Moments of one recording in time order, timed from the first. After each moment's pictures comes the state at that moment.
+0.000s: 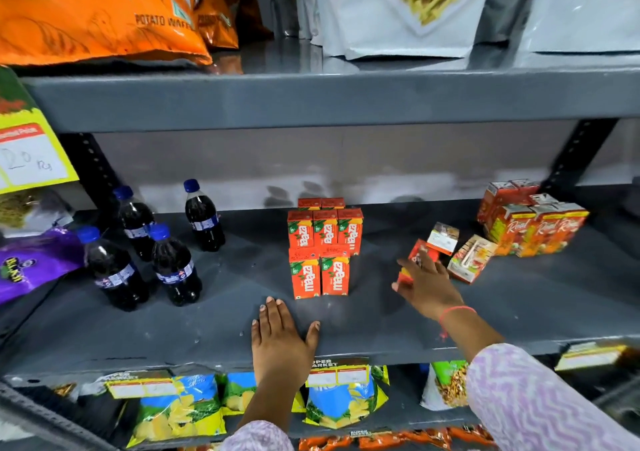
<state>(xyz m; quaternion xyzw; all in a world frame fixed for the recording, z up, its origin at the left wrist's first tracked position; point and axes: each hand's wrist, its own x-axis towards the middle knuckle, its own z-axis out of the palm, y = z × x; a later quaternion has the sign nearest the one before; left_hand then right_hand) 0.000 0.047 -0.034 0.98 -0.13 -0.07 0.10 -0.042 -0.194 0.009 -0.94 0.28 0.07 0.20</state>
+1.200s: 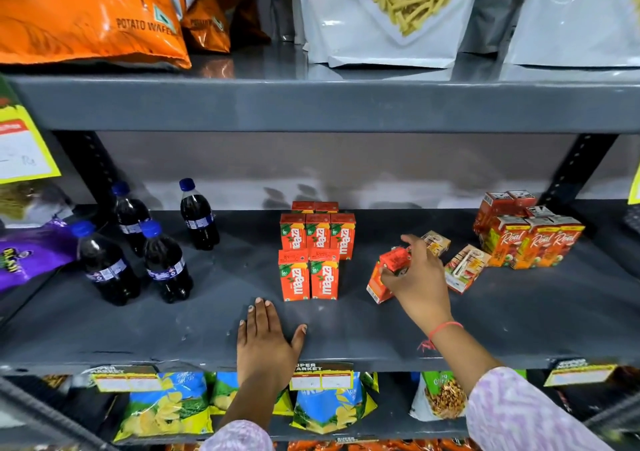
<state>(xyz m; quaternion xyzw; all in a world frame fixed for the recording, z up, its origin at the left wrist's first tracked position) -0.001 0.047 -0.036 0.98 -0.12 -0.04 0.12 -0.055 -0.167 0.049 -0.87 0.28 -0.21 0.35</state>
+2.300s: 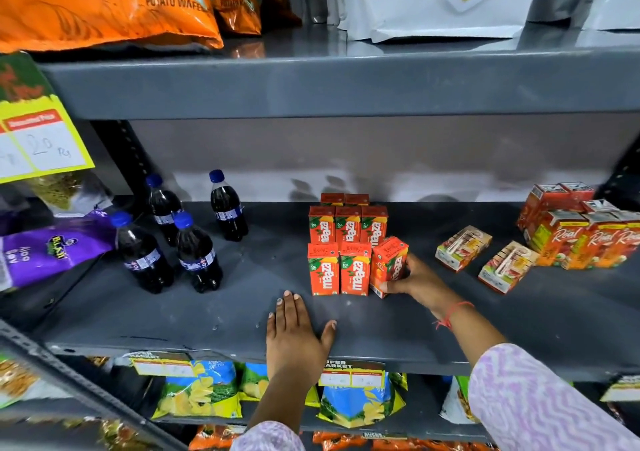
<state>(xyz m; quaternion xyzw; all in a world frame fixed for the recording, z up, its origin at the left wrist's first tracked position) 0.001 0.047 -0.039 0.99 -0.12 -0.04 0.10 -0.012 -0.170 0.015 -0.78 0.18 0.03 0.60</state>
